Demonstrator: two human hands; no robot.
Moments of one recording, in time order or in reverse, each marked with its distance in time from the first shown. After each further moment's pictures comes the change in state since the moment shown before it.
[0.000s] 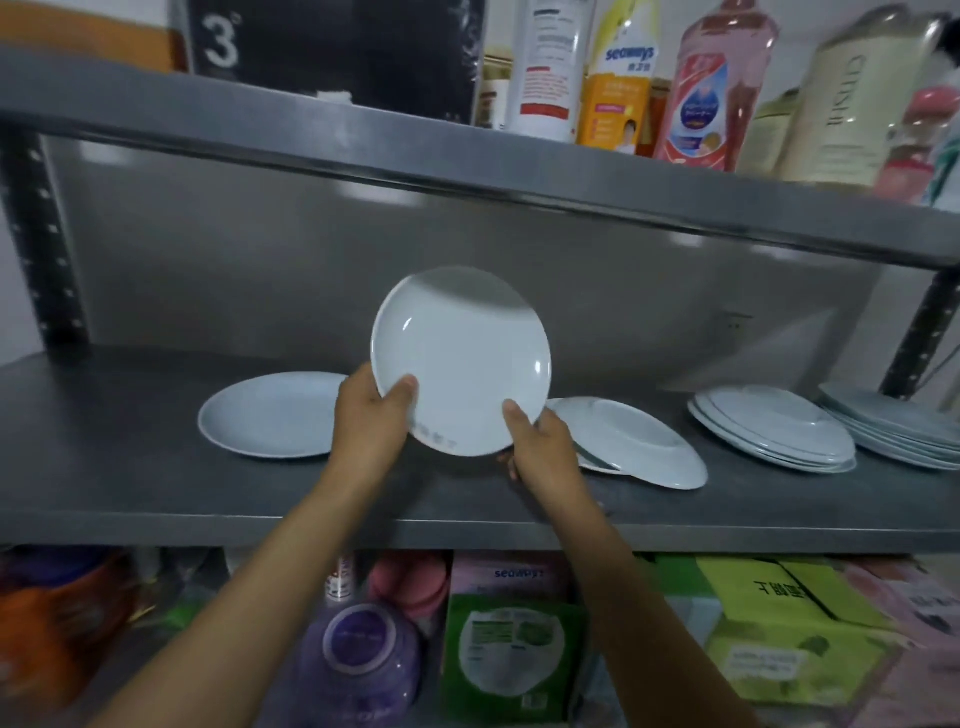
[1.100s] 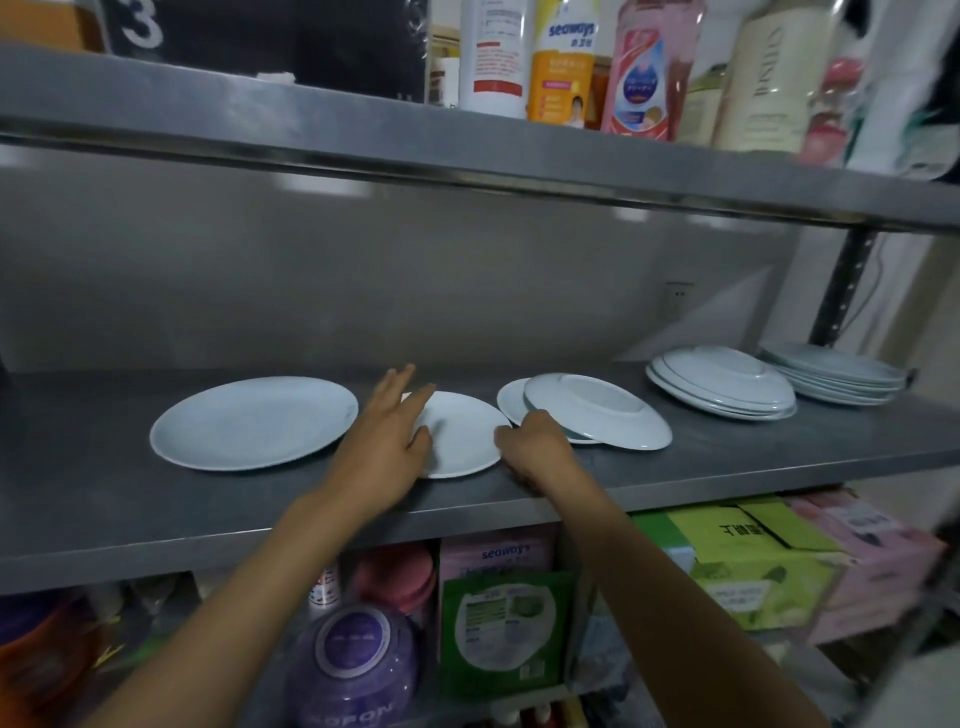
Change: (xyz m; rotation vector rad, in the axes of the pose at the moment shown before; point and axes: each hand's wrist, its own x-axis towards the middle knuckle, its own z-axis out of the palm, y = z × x) left_hand -0.003 -0.034 -0.003 0.838 -0.477 0.433; right_hand 0.012 0.013 -0.007 -0.520 0.060 0.293
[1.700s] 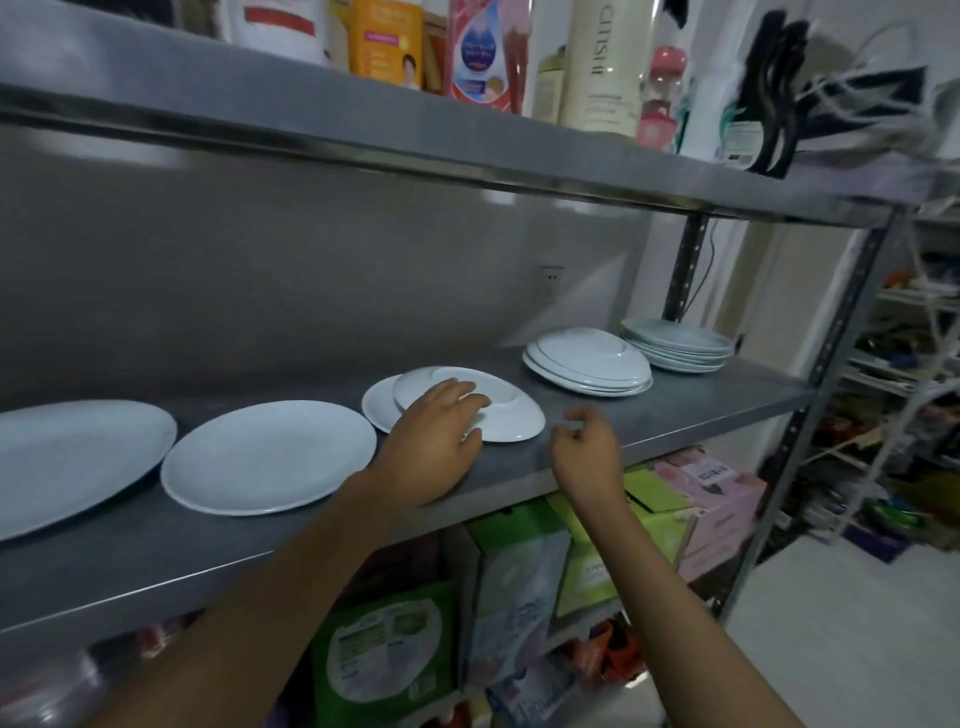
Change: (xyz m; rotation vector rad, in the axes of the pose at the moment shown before) left_hand 0.071 0.118 0.115 -0.124 -0.145 0.358; right_hand 0.000 0.126 -0.121 0.133 0.574 -0.003
